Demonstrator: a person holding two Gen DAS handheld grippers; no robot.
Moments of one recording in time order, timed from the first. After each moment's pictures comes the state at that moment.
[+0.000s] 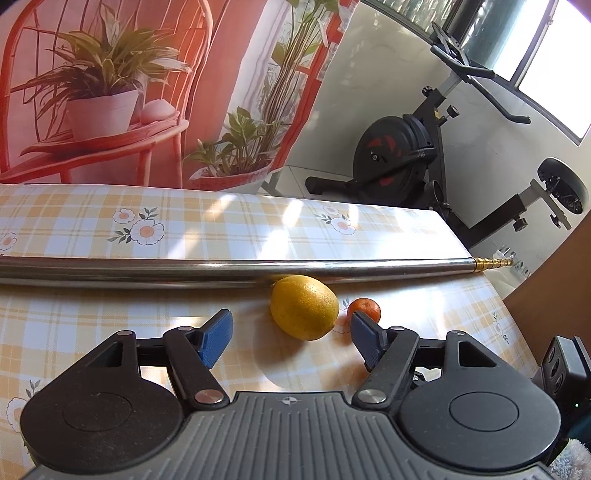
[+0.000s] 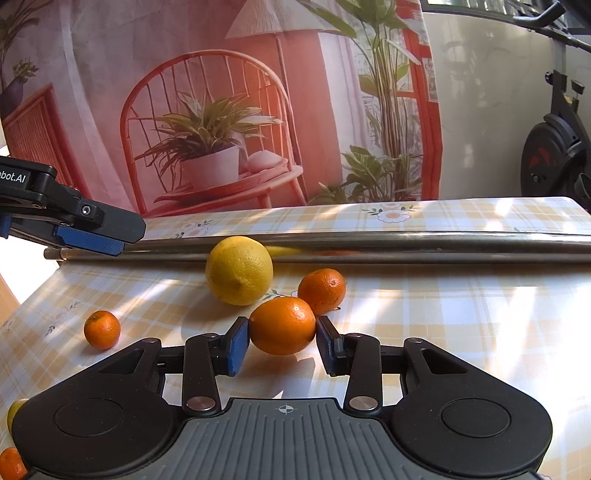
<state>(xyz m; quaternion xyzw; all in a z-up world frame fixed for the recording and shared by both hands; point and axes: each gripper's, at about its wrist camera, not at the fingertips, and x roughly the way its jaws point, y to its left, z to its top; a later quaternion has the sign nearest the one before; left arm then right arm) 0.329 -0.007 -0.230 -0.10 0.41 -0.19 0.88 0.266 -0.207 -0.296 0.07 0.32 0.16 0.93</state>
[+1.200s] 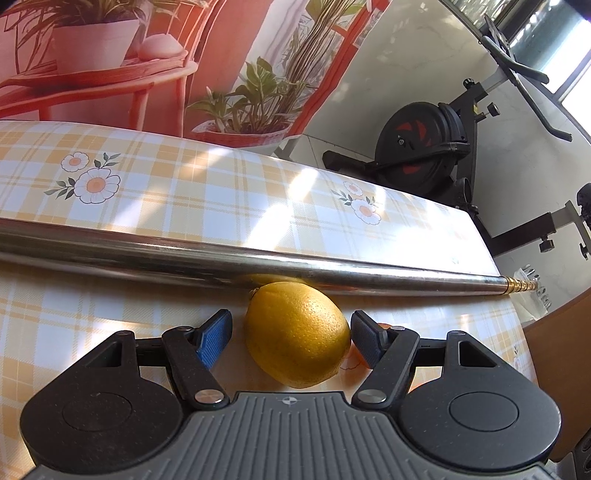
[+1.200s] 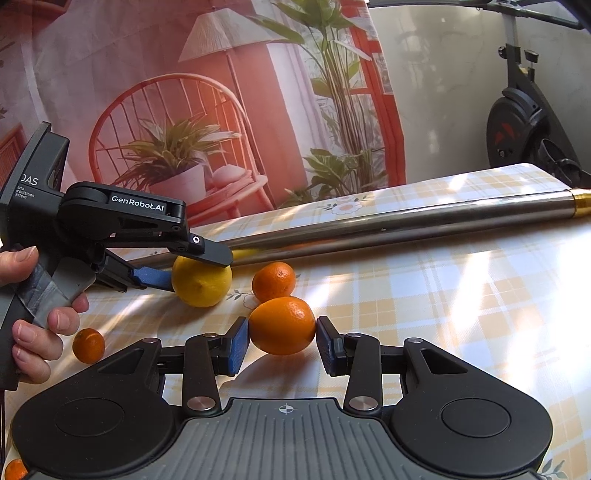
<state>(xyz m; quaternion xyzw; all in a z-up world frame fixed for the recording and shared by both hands) 0.386 -0.045 -0.283 -0.15 0.47 -0.16 0.85 0.254 -0.237 -0.303 0.13 0.32 0.12 0.93</state>
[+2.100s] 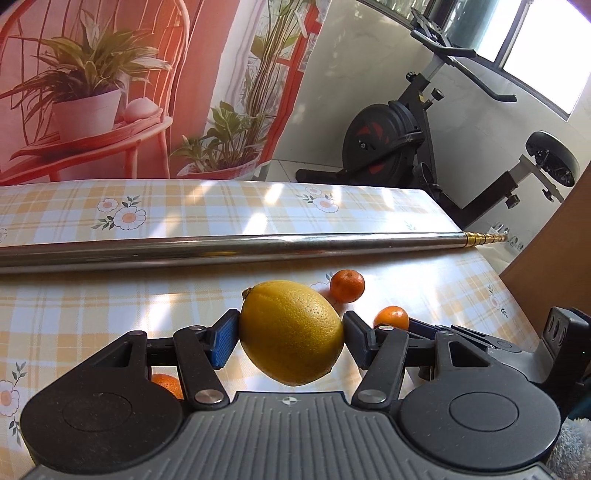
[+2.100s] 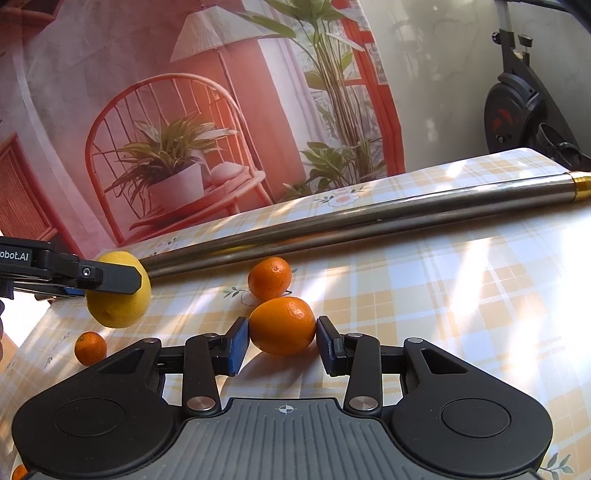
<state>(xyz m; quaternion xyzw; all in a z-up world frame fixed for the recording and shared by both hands) 0.297 -0.021 -0.231 -0.07 0.41 -0.21 0.89 0.256 -0.240 -0.308 0.15 0.32 0.12 0.93</state>
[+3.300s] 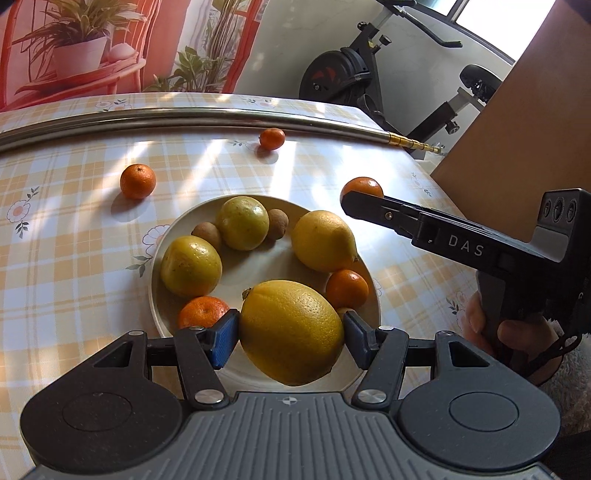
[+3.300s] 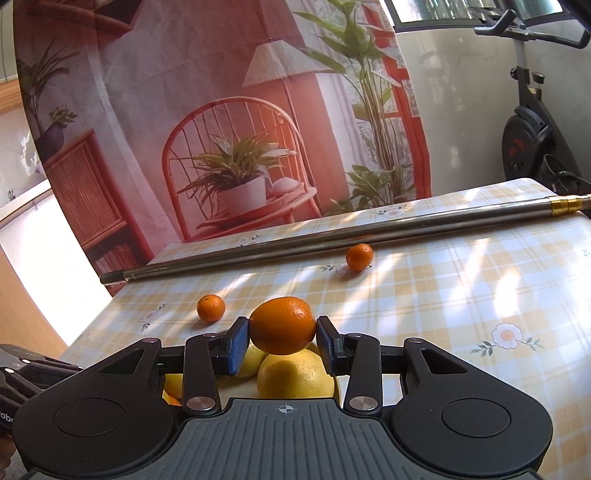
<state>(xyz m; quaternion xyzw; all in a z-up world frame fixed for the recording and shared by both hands) 0.143 -0.003 -0.243 -0.06 0.47 -0.27 0.84 0.114 -0.197 -0.237 0.14 0.29 0.15 0.93</state>
